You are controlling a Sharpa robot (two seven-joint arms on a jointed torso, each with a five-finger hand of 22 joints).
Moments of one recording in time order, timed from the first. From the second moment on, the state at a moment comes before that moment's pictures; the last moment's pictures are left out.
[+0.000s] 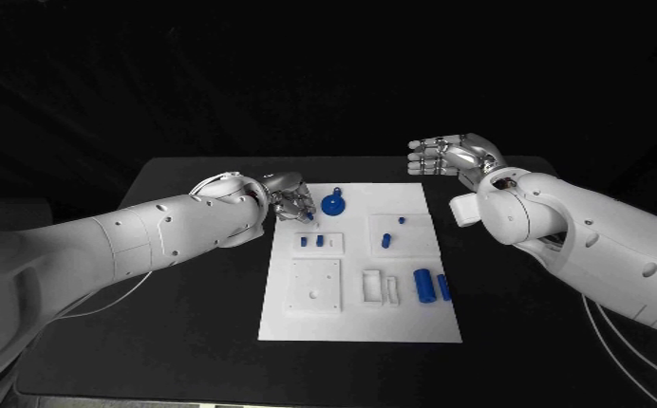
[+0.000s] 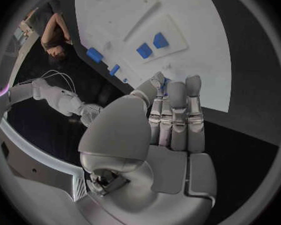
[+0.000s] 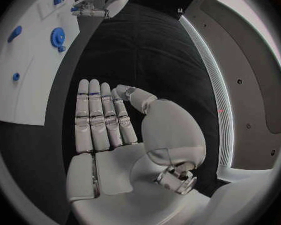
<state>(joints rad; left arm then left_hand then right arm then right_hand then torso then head) 1.21 -0.60 -0.17 1.06 -1.22 -0.19 0.05 1.38 0.01 0.27 -0.16 0.14 1.20 0.09 0.06 0.07 1.28 0.05 0.06 0.06 1.31 -0.04 1.13 0.36 0.08 1.23 -0.06 0.44 1.31 0.99 -0.71 0.34 1.33 -0.50 -0.35 0.02 1.14 -0.03 0.60 -0.23 0.39 1.08 0.14 0.06 0.06 1.20 0.11 0.06 0.06 1.22 0.09 0.07 0.07 0.09 1.05 0.08 0.22 0.08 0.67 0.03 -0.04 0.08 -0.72</state>
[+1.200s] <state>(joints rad) 1.20 -0.53 -0.20 1.00 -1.29 -0.22 0.04 1.38 0.00 0.28 -0.16 0.13 1.20 0.09 0.06 0.07 1.28 0.05 0.06 0.06 1.31 -0.04 1.13 0.36 0.09 1.23 -0.06 0.44 1.31 0.99 -0.70 0.34 1.33 -0.50 -0.34 0.02 1.14 -0.03 0.60 -0.23 0.39 1.08 0.14 0.06 0.06 1.20 0.11 0.06 0.06 1.22 0.09 0.07 0.07 0.09 1.05 0.08 0.22 0.08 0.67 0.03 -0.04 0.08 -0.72</state>
